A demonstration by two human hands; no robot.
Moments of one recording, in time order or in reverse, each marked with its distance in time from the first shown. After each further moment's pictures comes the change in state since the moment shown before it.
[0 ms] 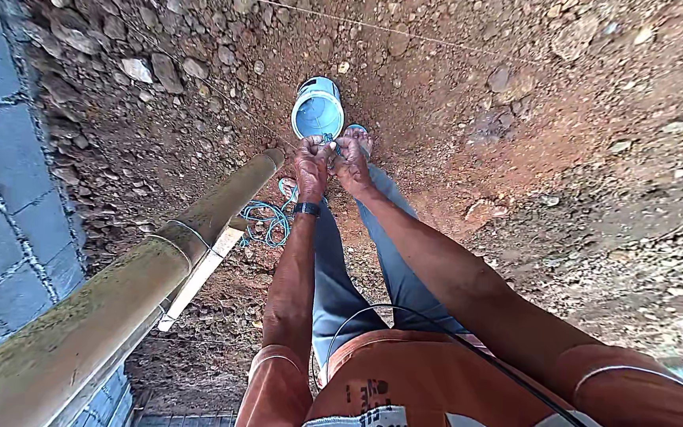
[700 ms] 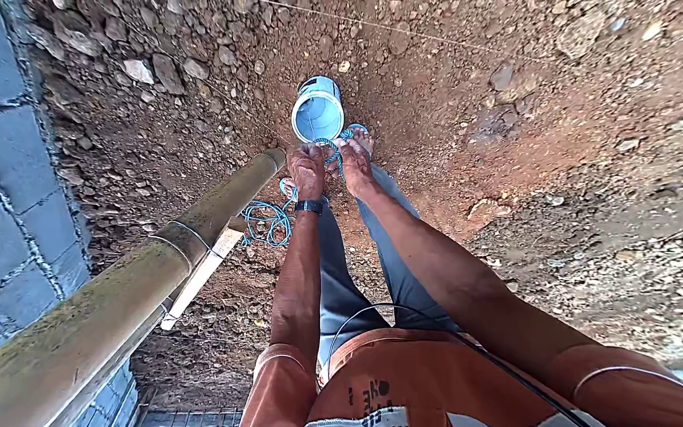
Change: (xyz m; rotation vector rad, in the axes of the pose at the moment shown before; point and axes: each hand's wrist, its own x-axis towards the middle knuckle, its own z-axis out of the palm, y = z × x) left_hand 0.006 0.006 -0.002 0.485 0.141 -0.142; right_hand 0.001 -0.014 -0.004 0.293 0.020 0.173
